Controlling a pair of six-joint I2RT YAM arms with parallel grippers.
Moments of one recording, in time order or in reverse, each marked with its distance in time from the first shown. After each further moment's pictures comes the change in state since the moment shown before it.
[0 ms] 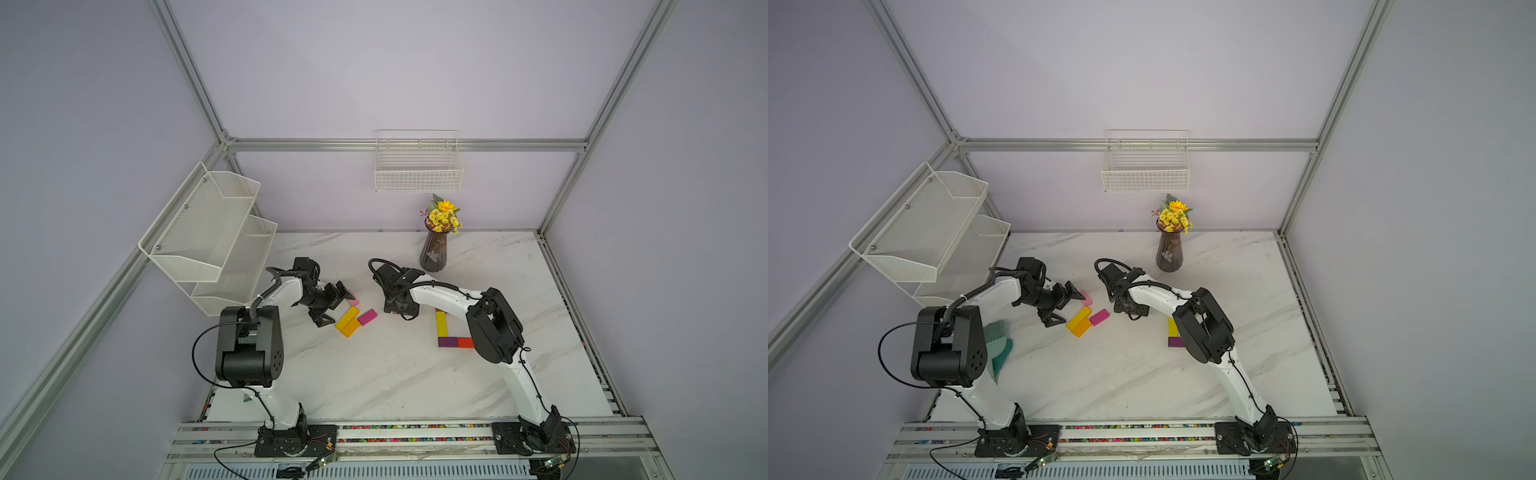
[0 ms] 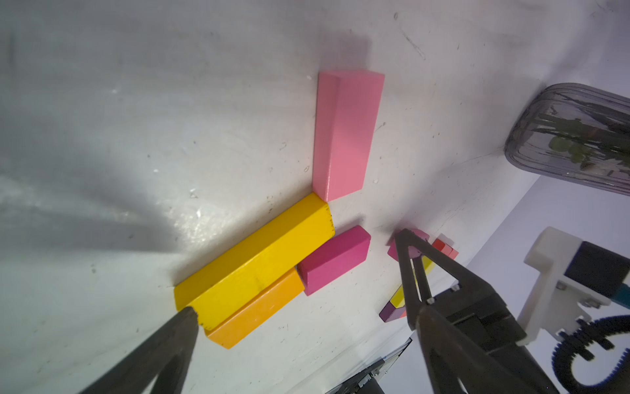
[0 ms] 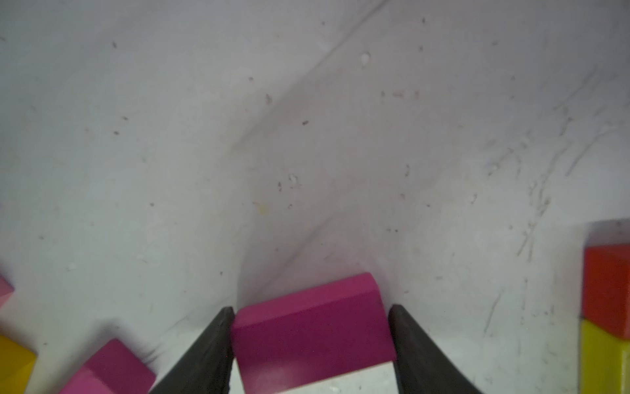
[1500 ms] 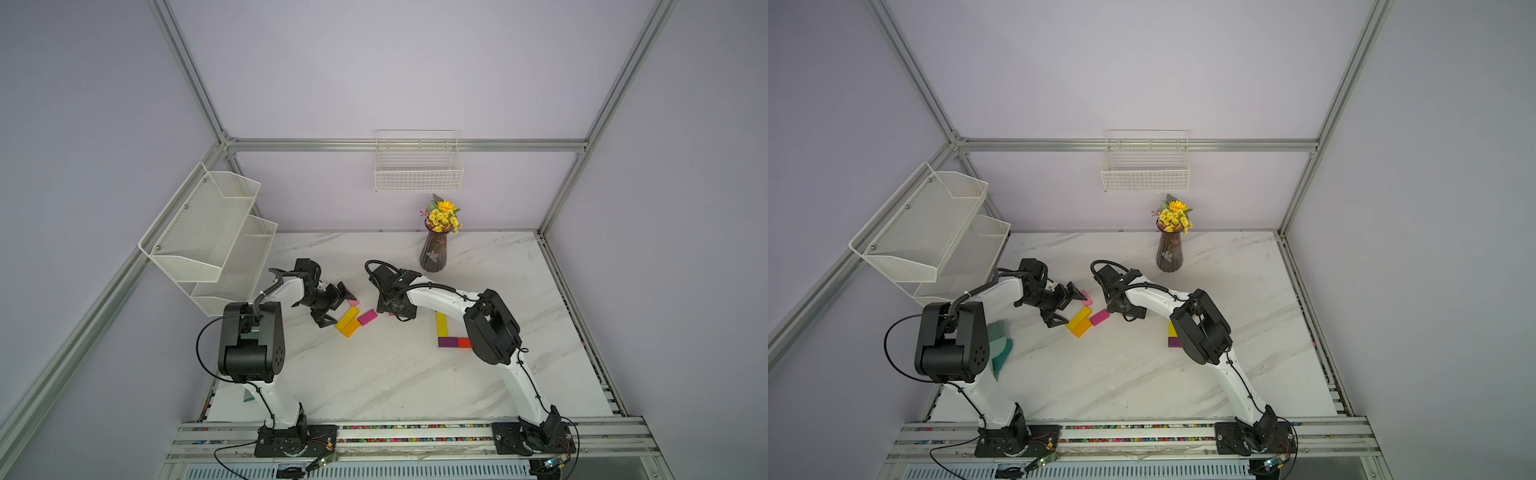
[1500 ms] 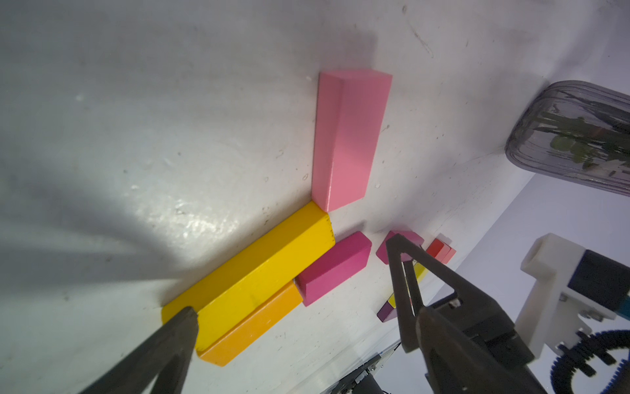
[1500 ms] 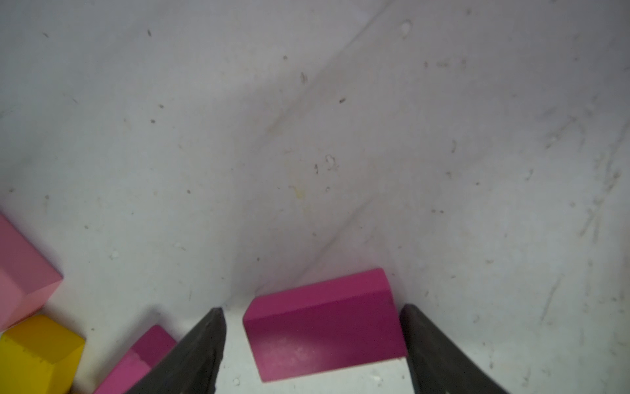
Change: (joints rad) left arm 0.000 0.035 -0.002 0.026 0.028 0.000; right arm 0.020 0.017 0.028 0.022 -0.057 0.053
